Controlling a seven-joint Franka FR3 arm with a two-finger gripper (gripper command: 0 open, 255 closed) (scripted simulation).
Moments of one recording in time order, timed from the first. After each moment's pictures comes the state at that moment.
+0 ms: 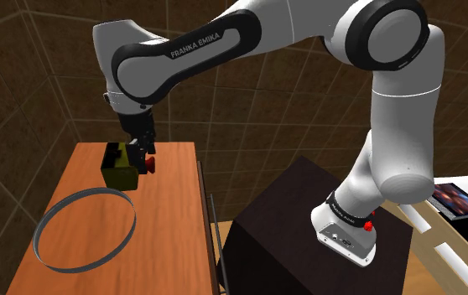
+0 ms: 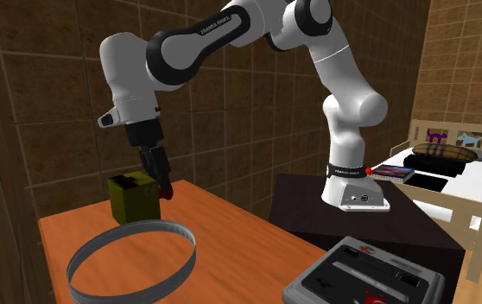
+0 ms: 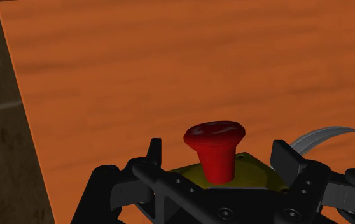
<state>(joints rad) 0.38 0.50 0.29 -1.65 0.01 1.96 -0.16</state>
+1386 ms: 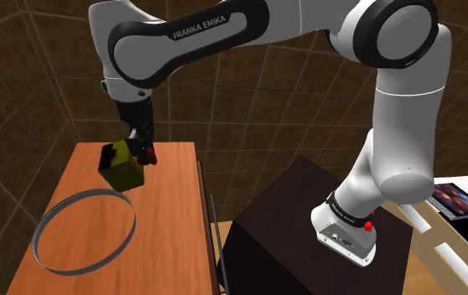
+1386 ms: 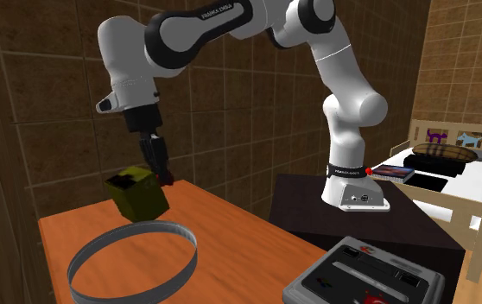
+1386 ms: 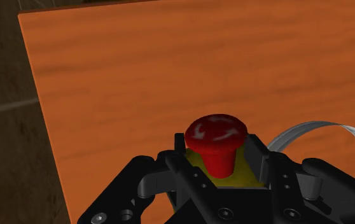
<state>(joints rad) 0.38 0.47 0.29 -1.61 0.02 1.89 -0.16</state>
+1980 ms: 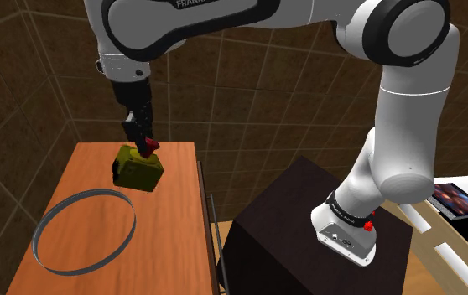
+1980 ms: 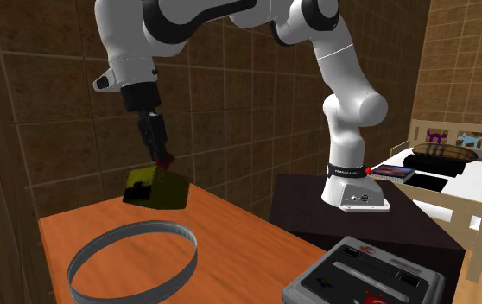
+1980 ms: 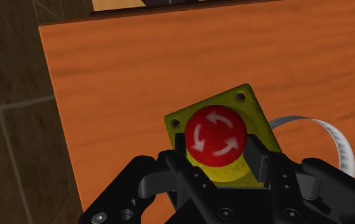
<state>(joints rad) 0.38 0.43 0.30 -1.55 0.03 1.79 -0.15</state>
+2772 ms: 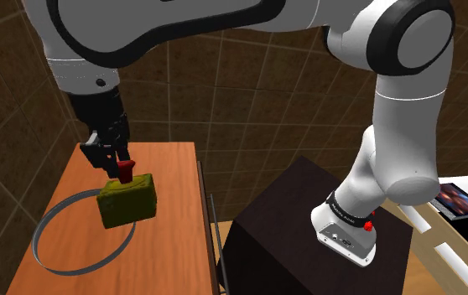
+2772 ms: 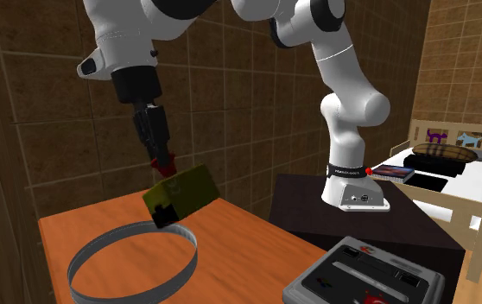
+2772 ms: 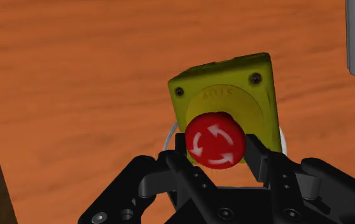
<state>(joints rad) 0.51 0.48 0.35 -1.43 0.02 1.74 0.02</state>
